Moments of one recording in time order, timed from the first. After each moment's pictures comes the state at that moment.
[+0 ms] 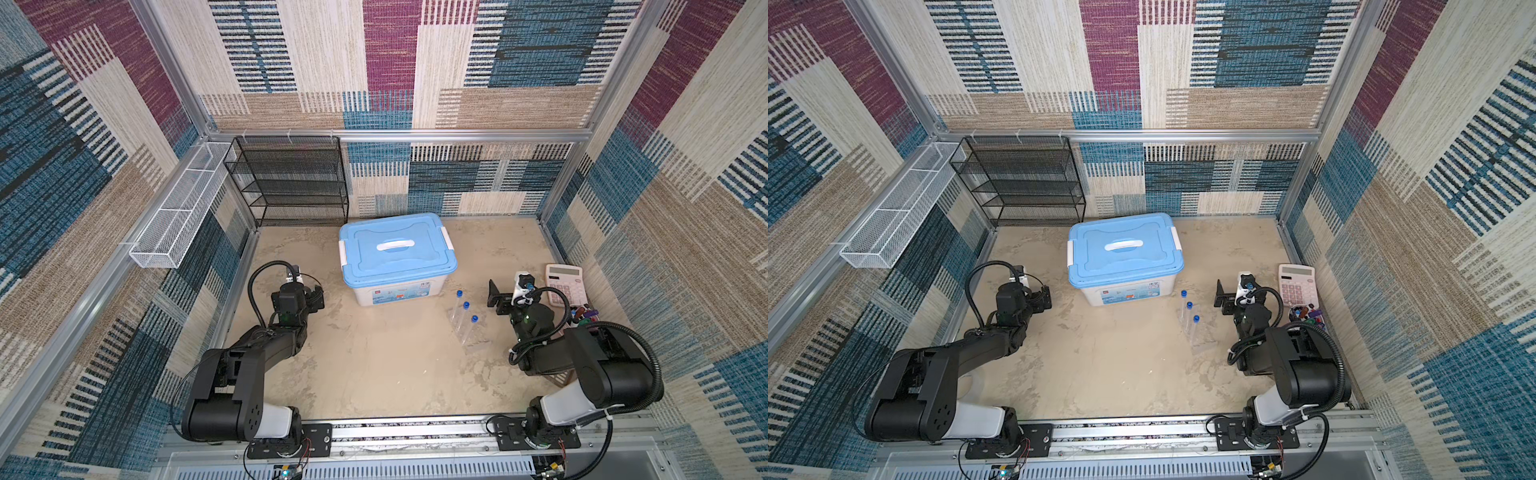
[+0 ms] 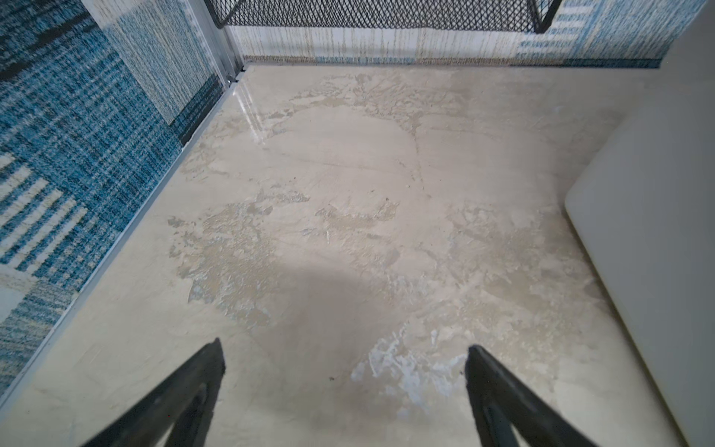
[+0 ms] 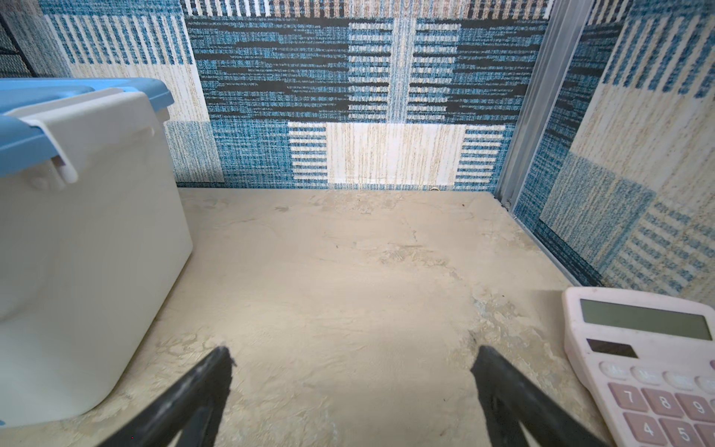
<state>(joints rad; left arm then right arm) -0.05 1.44 0.46 0.50 -0.26 -0.04 0.02 1.53 0.19 1.27 0.02 -0.01</state>
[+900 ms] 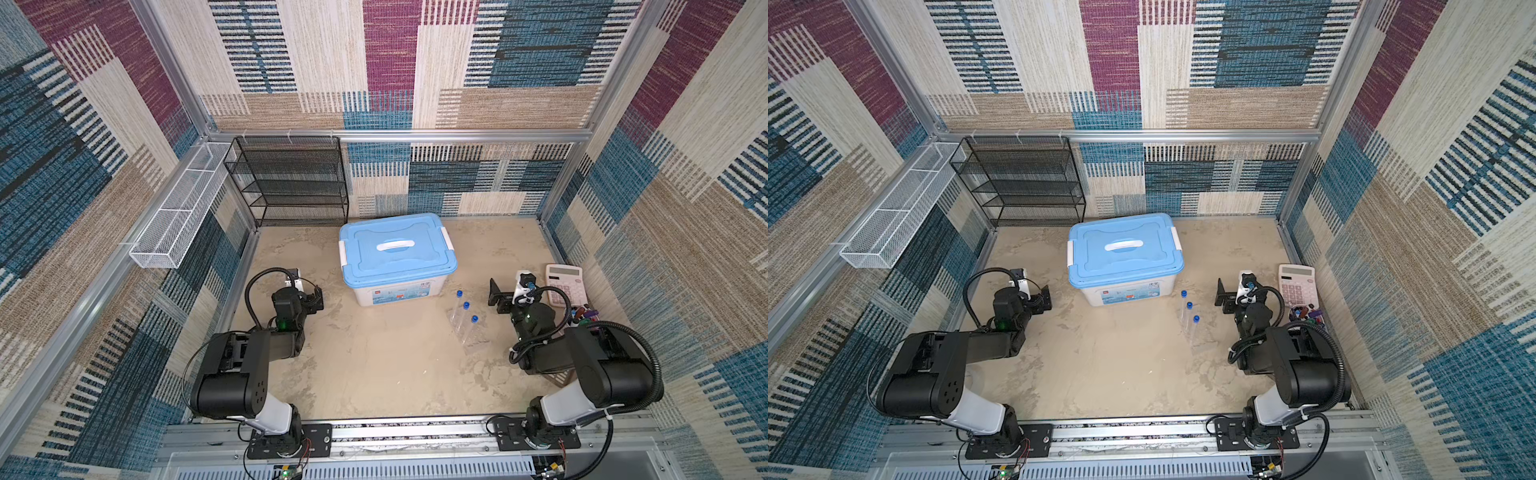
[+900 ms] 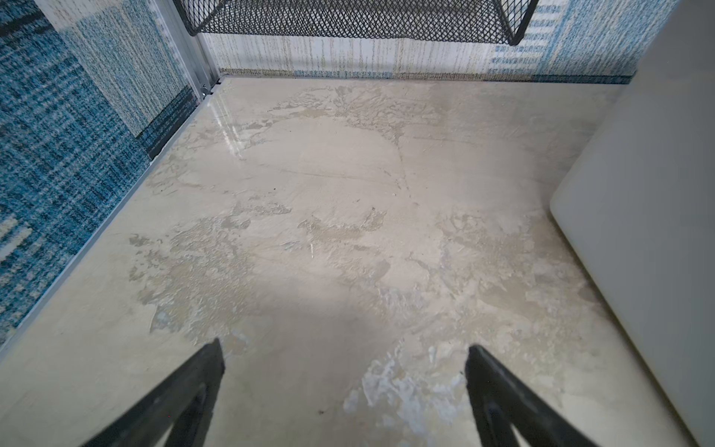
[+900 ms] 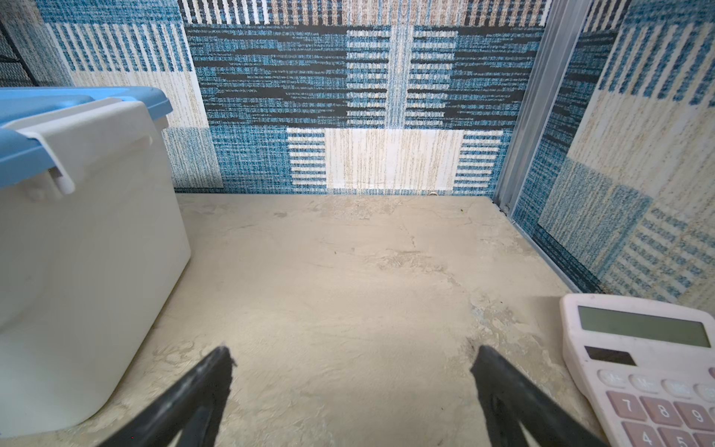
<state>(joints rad) 0.00 1.54 0.43 0.69 -0.13 -0.02 0.01 1.54 0.20 1.27 0.01 0.00</state>
